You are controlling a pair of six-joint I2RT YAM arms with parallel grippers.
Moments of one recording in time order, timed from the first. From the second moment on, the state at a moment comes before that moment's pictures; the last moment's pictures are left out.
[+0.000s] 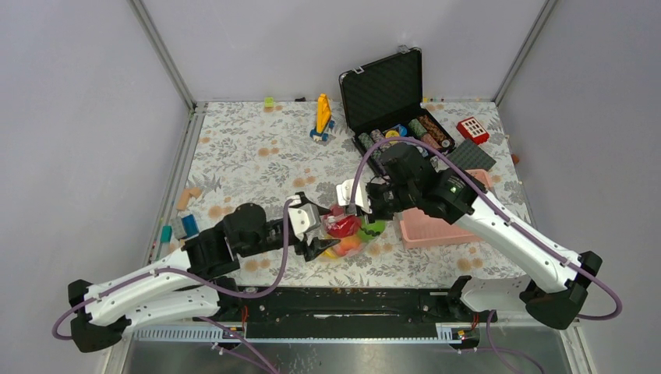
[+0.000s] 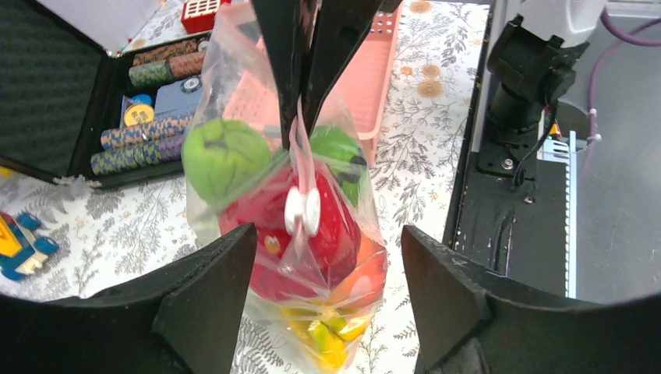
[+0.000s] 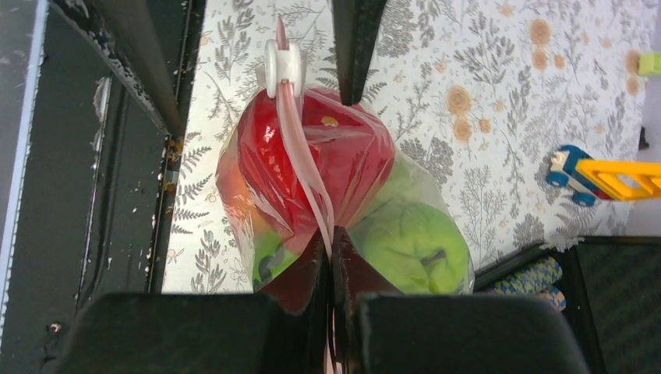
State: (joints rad) left arm -1.11 0.75 0.80 -0.23 0.13 0.17; right arm 0.88 1.24 1.39 -0.95 -0.45 -0.81
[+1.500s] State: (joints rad) left arm -0.76 0.74 0.49 0.40 0.56 -0.18; right arm 0.88 1.16 1.25 -0.73 -0.36 -0.39
